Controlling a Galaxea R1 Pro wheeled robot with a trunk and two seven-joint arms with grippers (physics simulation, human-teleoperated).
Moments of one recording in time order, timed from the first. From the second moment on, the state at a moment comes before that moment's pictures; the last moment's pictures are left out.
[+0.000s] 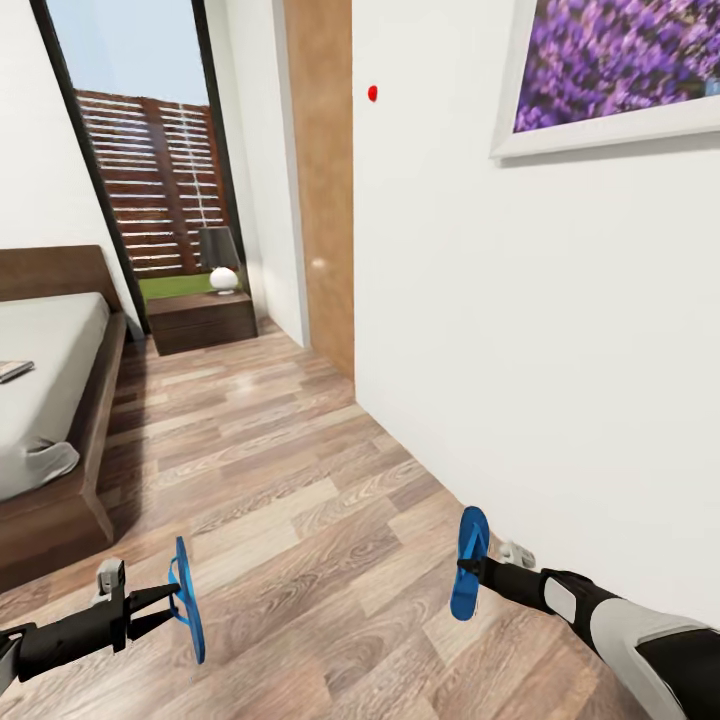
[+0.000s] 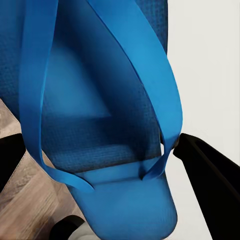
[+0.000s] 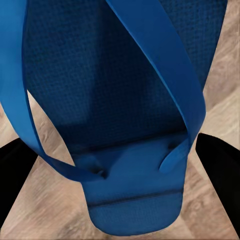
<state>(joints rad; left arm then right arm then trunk) -0.52 0.49 0.12 -0.36 0.35 0.77 -1.44 -0.85 -0.18 0.28 0.05 -0.61 0.21 0.59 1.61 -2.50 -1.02</state>
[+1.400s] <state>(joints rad) -0.52 0.49 0.12 -0.36 0.35 0.77 -1.44 -0.85 -0.18 0.28 0.05 -0.61 0.21 0.59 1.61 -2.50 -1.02</state>
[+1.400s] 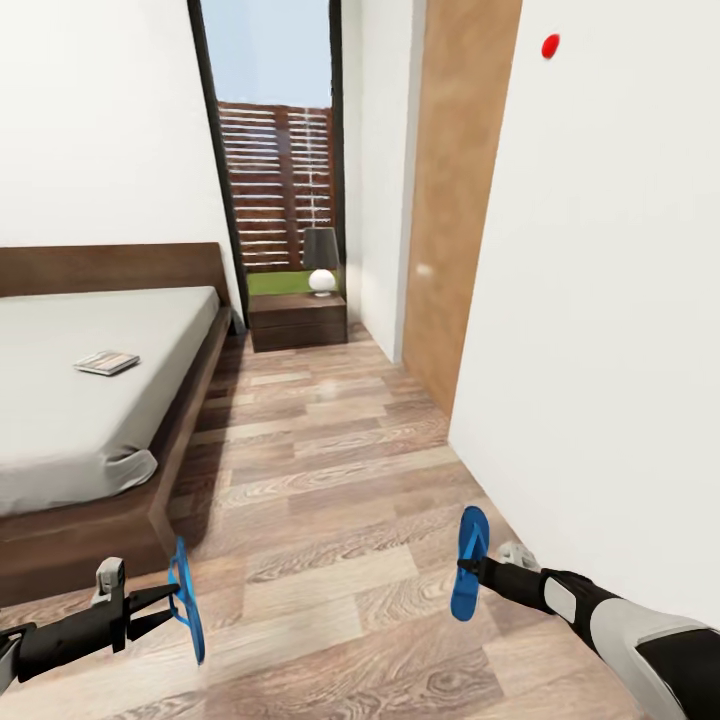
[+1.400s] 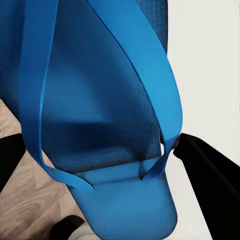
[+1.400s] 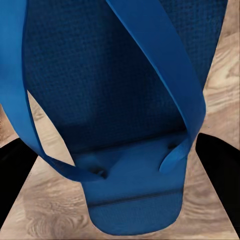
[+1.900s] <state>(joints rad) -0.52 0.49 0.12 -0.36 0.35 0.77 -1.44 -0.85 -0.18 0.28 0.05 -0.61 0.21 0.59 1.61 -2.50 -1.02</state>
